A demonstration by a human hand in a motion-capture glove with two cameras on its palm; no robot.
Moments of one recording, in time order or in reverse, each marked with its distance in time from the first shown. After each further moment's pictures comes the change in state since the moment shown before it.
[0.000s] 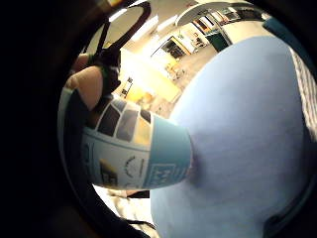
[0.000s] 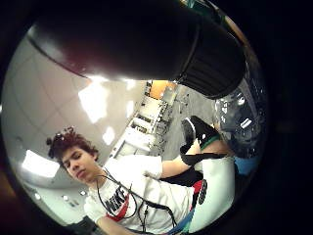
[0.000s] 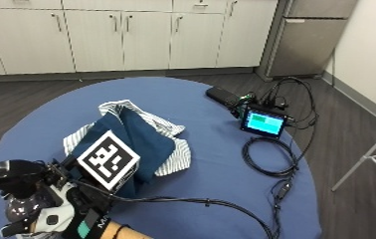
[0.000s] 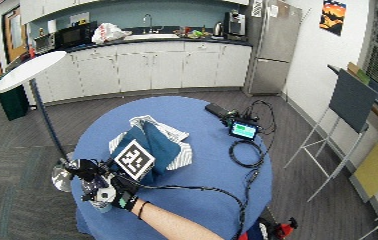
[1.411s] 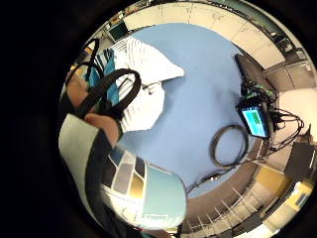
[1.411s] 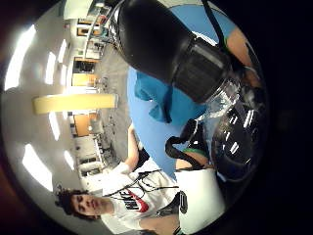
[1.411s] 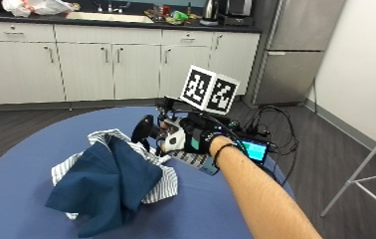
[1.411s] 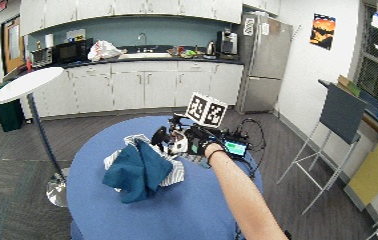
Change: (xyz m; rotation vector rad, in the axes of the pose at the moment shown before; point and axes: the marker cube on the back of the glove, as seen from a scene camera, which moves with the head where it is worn) arm 0.005 0.084 -0.285 -0.027 0.839 0.715
